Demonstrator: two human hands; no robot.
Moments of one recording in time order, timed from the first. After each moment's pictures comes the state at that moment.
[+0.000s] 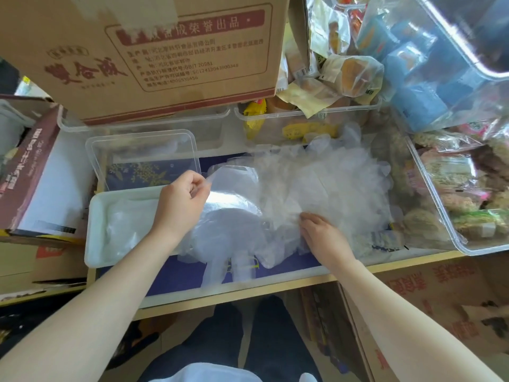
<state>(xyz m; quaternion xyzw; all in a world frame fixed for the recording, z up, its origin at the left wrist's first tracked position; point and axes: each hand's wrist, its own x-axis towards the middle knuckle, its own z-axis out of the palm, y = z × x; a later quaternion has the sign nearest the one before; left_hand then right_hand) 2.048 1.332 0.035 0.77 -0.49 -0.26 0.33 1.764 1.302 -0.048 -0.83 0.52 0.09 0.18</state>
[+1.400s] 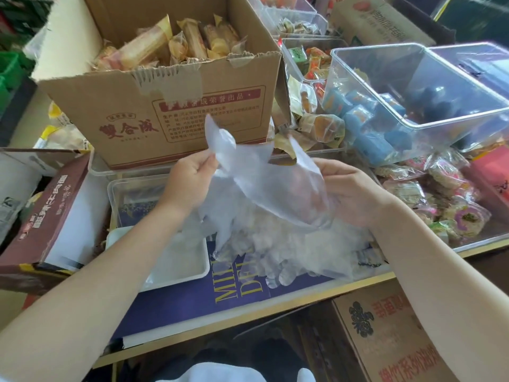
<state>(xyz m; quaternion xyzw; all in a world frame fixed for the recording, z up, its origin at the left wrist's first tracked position) 2.060 1.301 0.128 0.66 -0.54 -0.27 0.45 1.816 1.288 0.190 -0.54 0.30 -0.25 0.75</state>
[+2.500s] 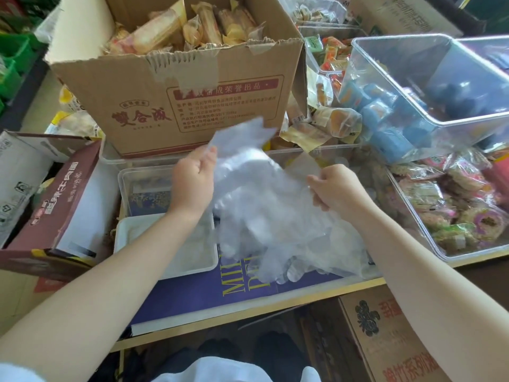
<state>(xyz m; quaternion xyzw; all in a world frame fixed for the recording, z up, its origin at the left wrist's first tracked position) 2.061 1.311 0.118 0.69 -0.48 -0.22 0.50 1.841 1.262 0.143 -0.65 0.70 -0.10 0.28</state>
